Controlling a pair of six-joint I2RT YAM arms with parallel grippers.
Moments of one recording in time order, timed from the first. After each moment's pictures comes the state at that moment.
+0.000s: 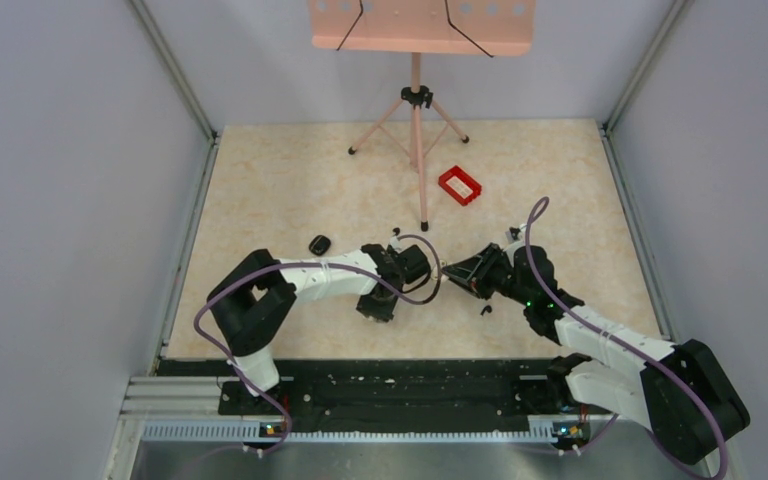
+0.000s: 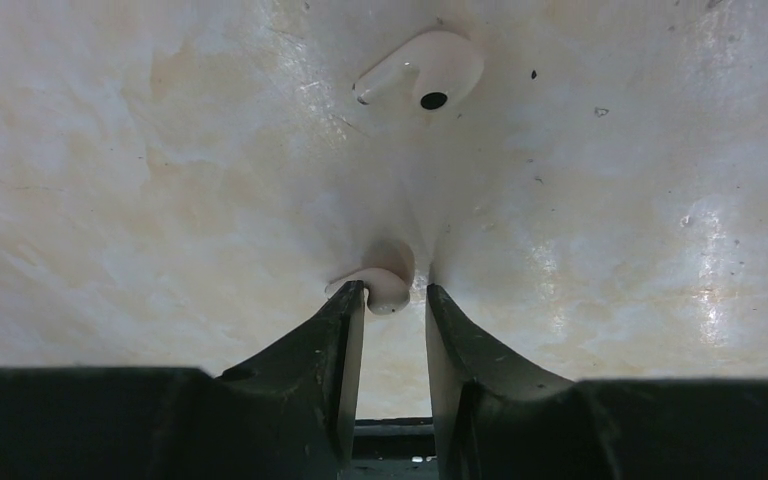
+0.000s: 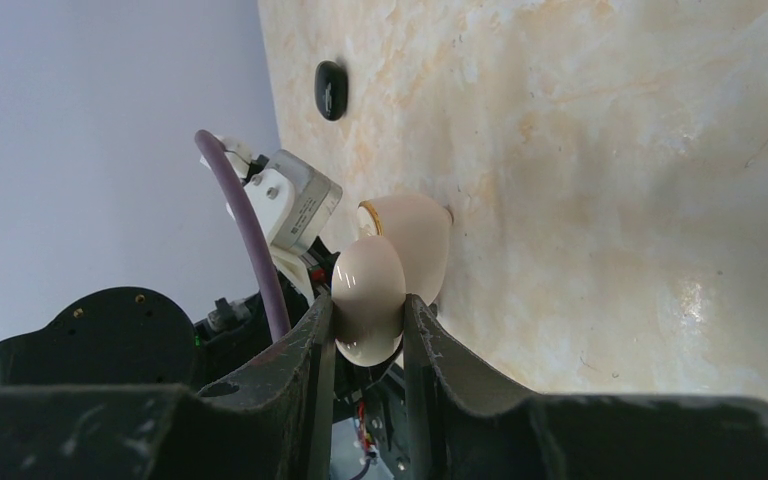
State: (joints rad) left arm -0.97 1.76 1.11 -0.83 -0.24 -0.58; right arm 0.50 1.04 0.30 0.36 -0.30 1.24
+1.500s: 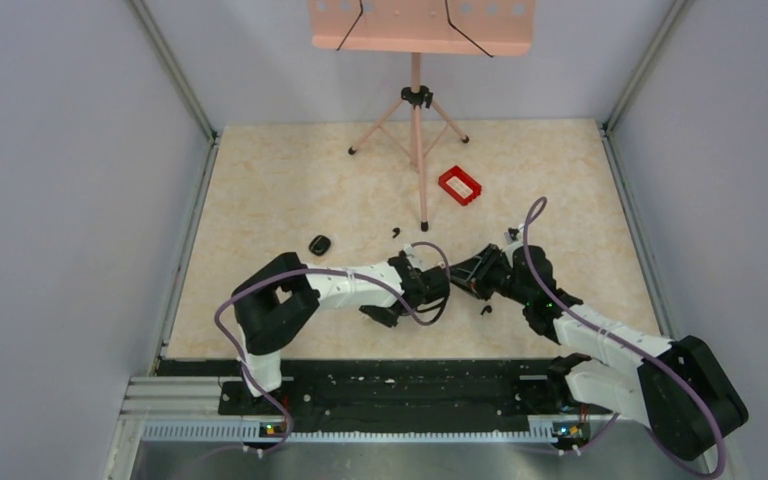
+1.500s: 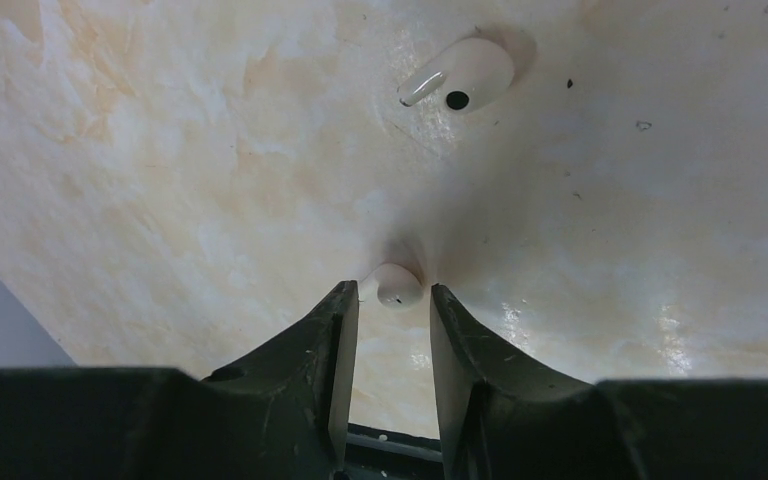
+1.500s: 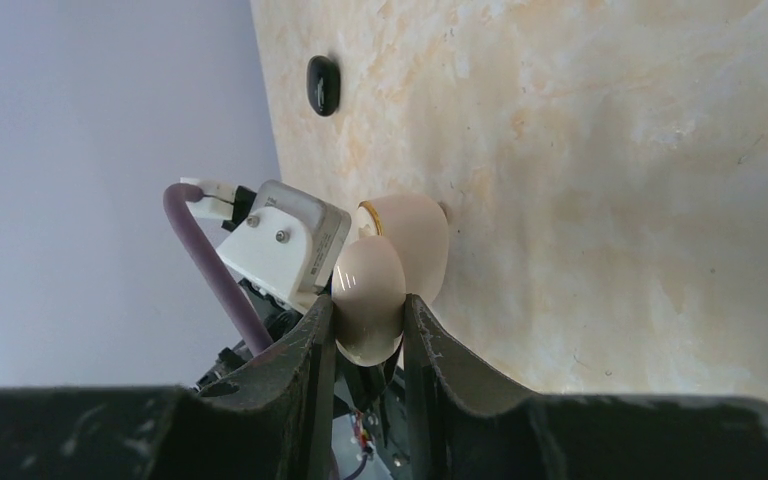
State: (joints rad) left arm -1.09 1.86 1.19 -0.95 -0.50 -0.65; right arm 0.50 1.06 0.30 0.37 -0.31 1.24
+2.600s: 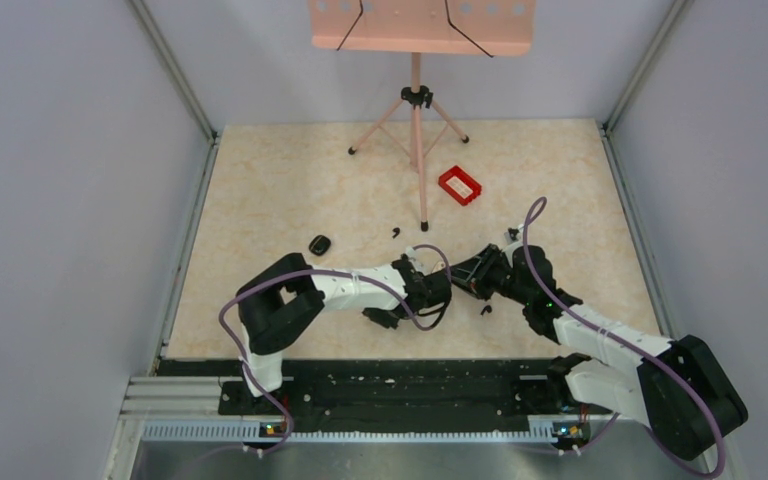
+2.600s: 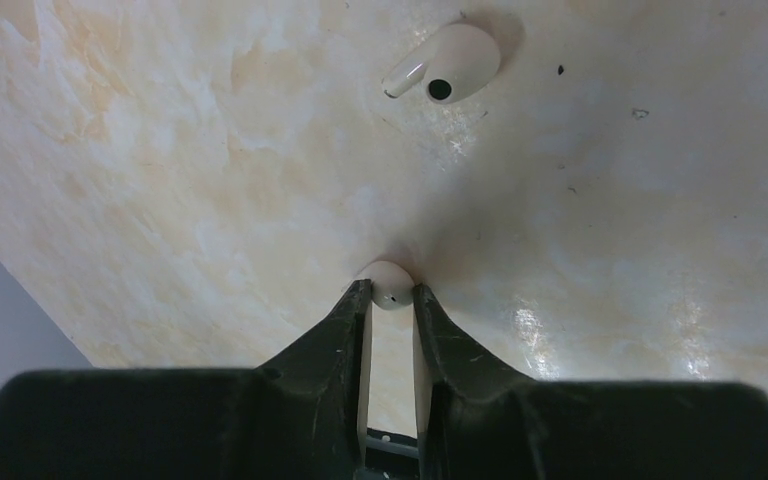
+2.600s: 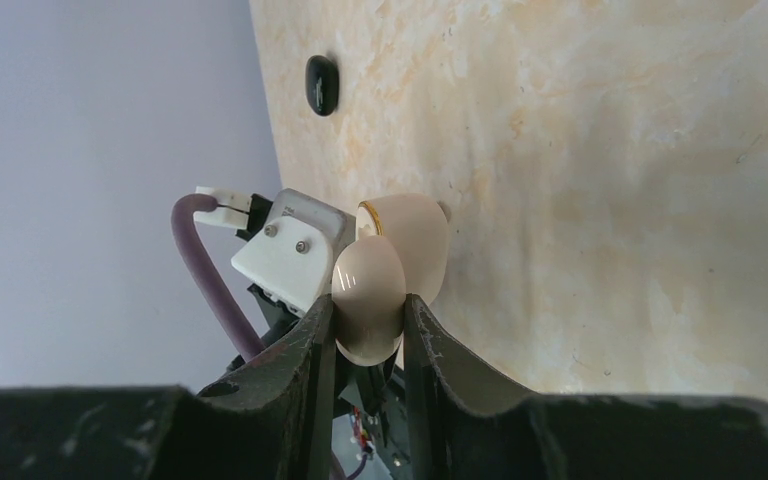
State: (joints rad) left arm -1.12 1.89 1.20 -0.96 -0.53 -0.66; right arm 0.50 1.06 0.30 0.37 -0.31 1.24
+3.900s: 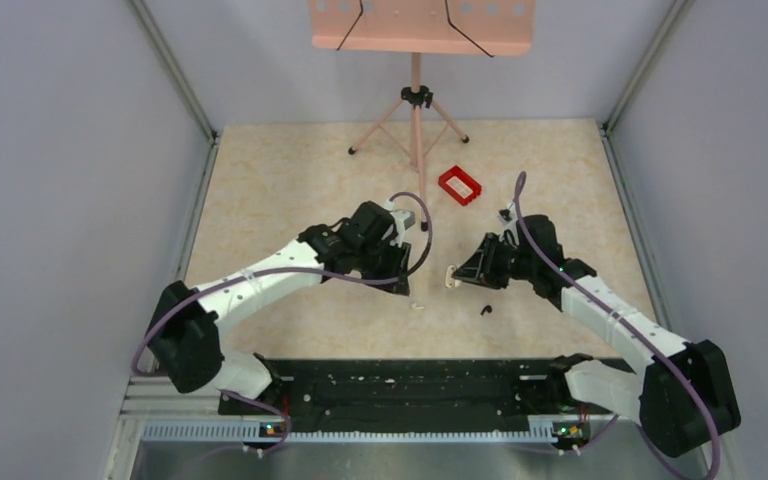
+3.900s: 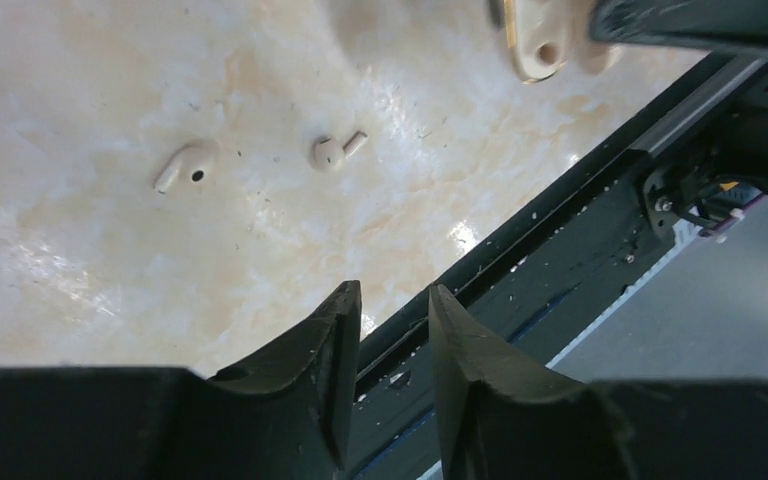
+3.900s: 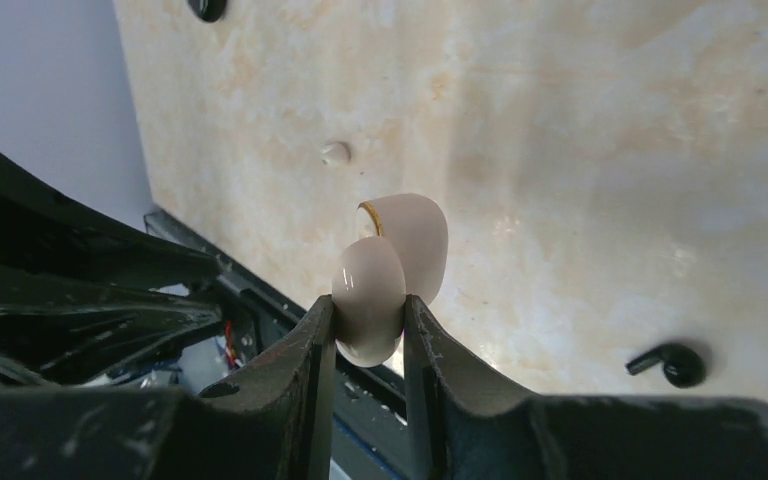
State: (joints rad) left arm -0.80 1.41 1.11 -0.61 0.26 -0.44; right arm 0.39 1.11 0.60 -0.19 -0.49 0.76
